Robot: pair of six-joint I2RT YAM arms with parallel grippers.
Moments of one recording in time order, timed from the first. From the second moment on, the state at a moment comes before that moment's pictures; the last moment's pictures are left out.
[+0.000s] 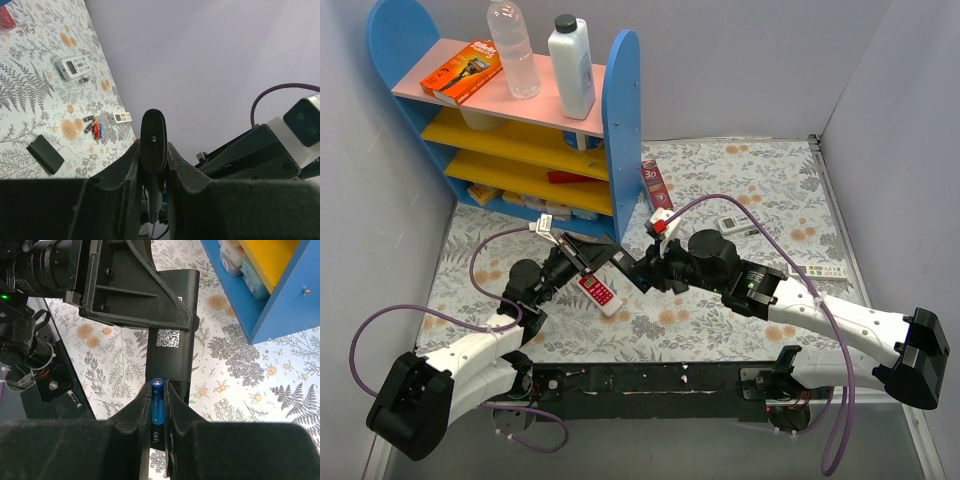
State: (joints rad) left arm -0.50 0.95 0.25 0.86 0.31 -1.24; right arm 1.07 1.12 0.88 -0.04 -0.06 0.16
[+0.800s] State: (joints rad) left arm -0.50 0.97 0.25 0.88 0.33 -1.22; right arm 1.07 1.15 0.88 -0.10 -0.06 0.19
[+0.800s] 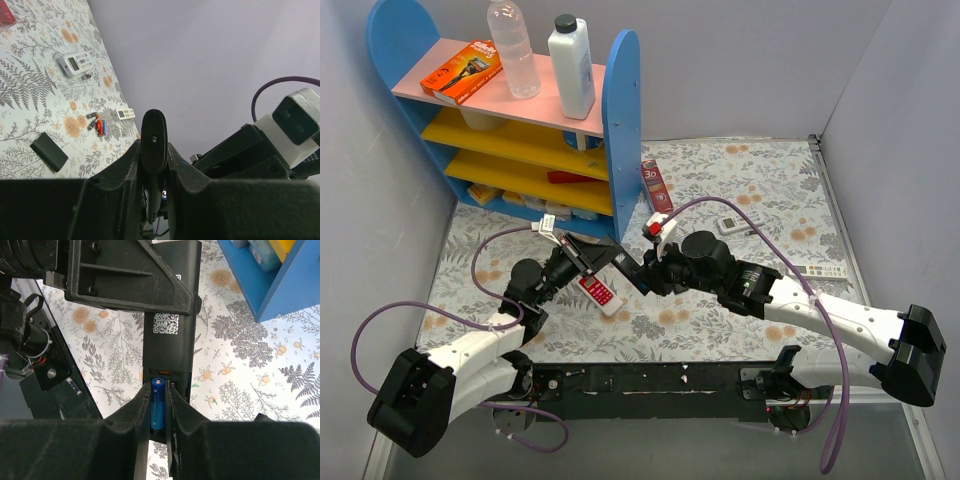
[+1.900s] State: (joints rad) left arm -0.50 0.98 0.25 0.88 0.32 -1.22; right arm 1.08 1.12 0.89 -0.20 -0.03 0.21
